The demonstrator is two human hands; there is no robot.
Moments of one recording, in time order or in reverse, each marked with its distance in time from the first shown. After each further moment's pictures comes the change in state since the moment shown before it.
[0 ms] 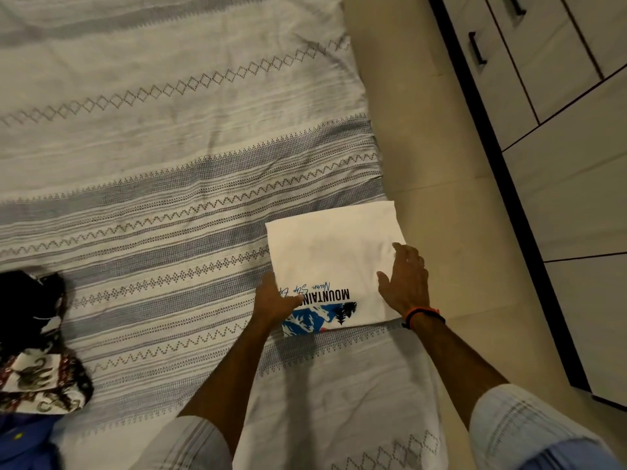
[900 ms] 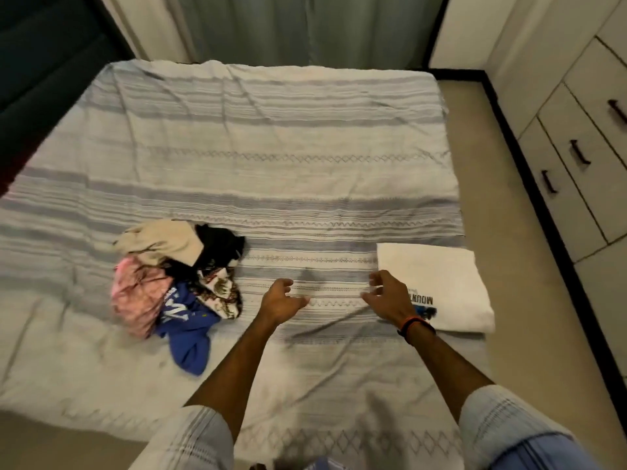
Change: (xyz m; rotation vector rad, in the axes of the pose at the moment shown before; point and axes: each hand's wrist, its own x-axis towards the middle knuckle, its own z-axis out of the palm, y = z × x) left_hand -0.275 -0.102 -0.206 -0.285 0.275 0.108; right_hand -0.243 -0.195 -0.014 0.366 -0.204 -0.401
